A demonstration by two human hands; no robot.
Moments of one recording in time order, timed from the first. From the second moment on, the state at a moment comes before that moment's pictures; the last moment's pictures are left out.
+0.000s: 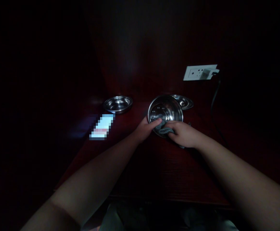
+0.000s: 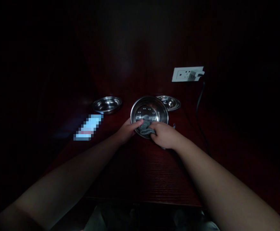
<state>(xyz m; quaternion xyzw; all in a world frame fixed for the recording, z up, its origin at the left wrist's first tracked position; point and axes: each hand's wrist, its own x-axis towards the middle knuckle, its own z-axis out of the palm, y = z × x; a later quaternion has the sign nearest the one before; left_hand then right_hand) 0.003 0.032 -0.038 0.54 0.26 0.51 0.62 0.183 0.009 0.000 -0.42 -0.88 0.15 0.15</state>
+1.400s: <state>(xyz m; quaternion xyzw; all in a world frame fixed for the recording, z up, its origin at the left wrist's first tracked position) 0.006 0.035 -0.040 0.53 0.27 0.53 0.60 0.182 0.007 -0.002 -0.39 -0.89 0.15 0.17</state>
